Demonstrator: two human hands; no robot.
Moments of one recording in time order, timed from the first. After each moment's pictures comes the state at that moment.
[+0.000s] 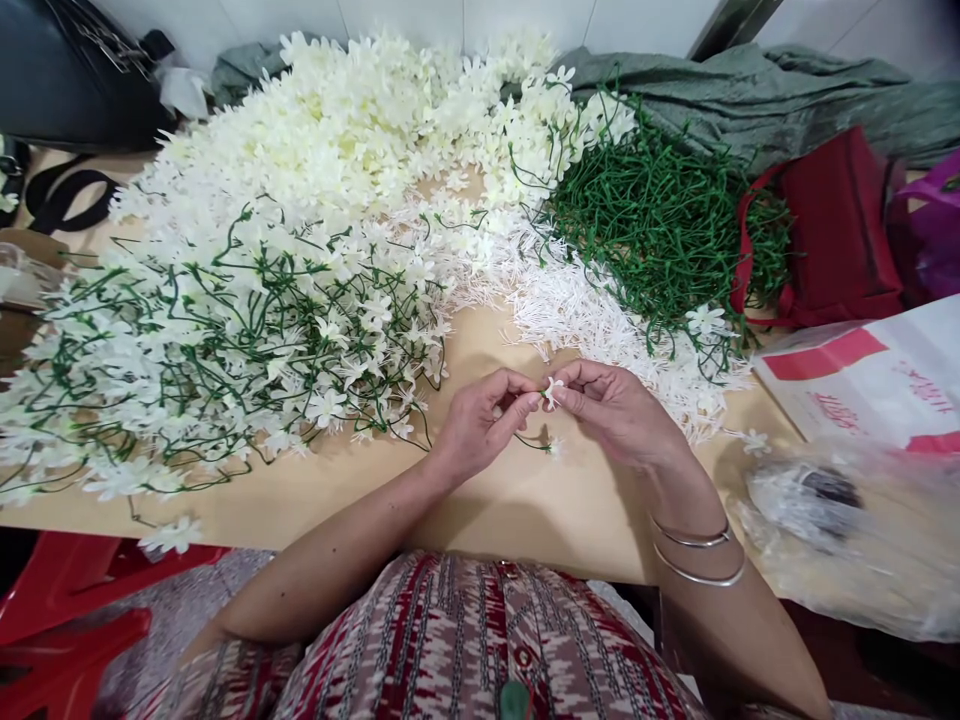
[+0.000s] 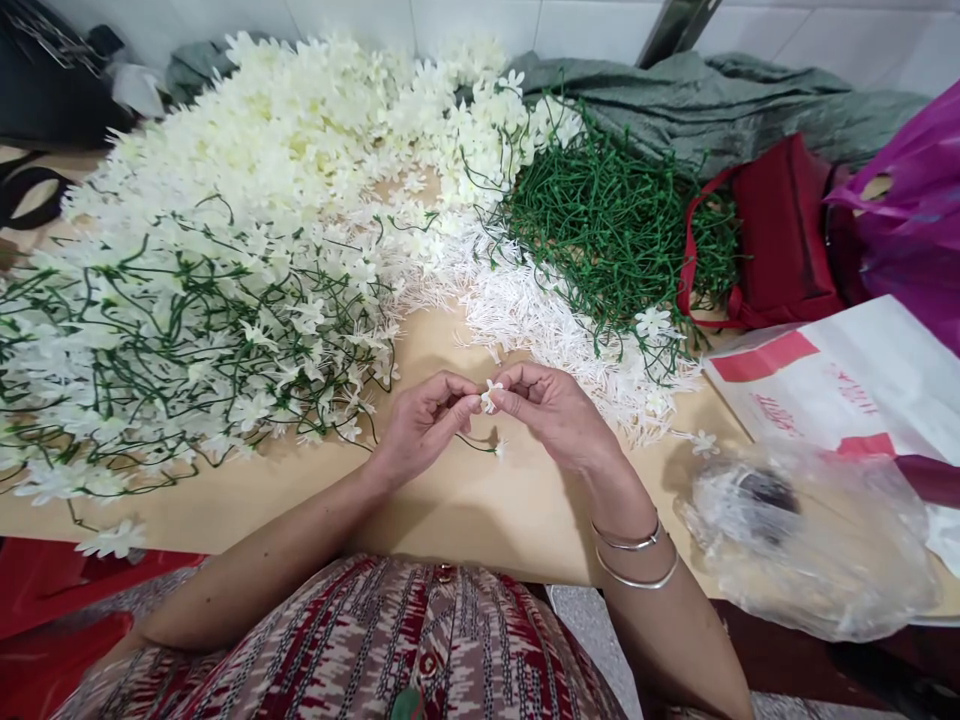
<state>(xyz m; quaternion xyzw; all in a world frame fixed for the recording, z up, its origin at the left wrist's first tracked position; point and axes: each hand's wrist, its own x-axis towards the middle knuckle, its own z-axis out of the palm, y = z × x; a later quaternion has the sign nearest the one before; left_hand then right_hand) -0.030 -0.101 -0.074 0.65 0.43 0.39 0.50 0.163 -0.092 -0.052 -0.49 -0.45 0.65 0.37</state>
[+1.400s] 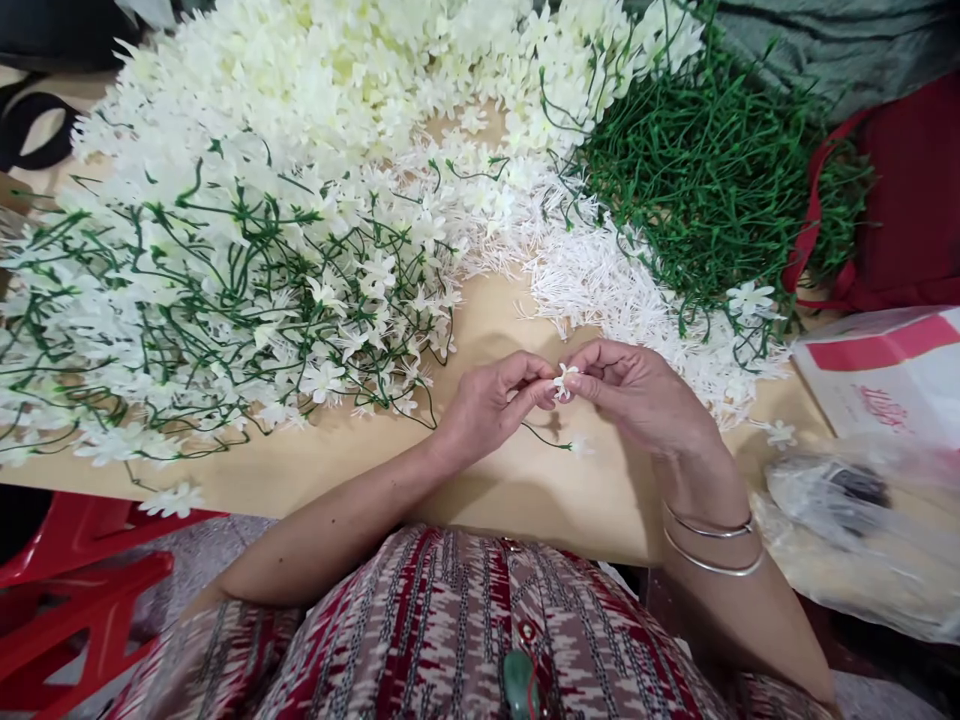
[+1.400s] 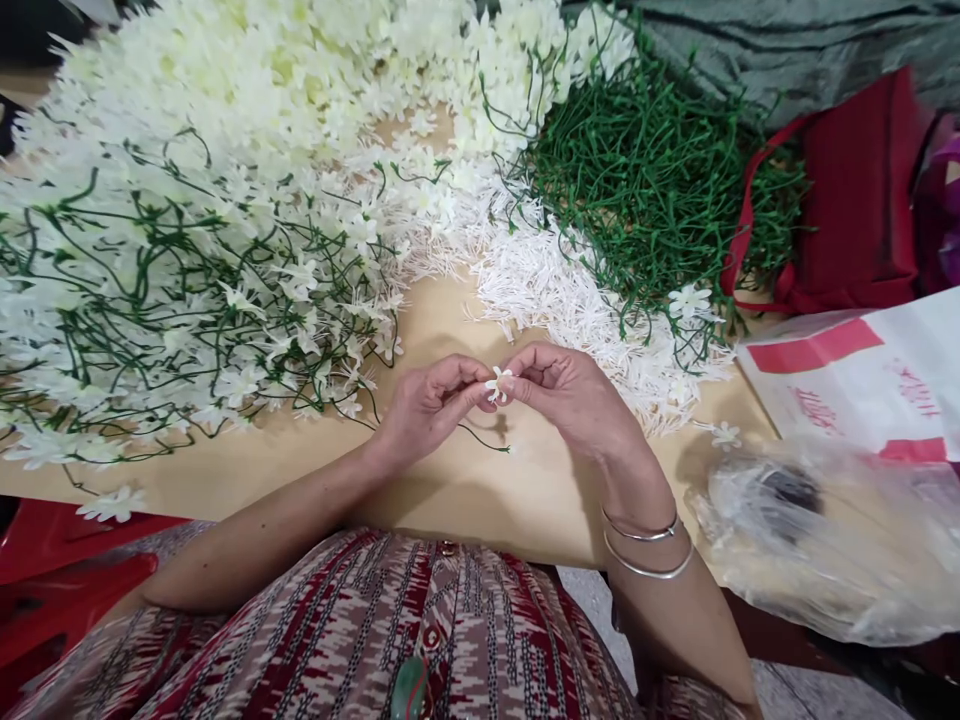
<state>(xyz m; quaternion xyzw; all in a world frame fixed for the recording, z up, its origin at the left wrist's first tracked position) -0.029 -0.105 -0.072 0.64 0.41 0.38 0.53 0.167 -0.092 -0.049 -0.50 -0.44 0.67 0.34</state>
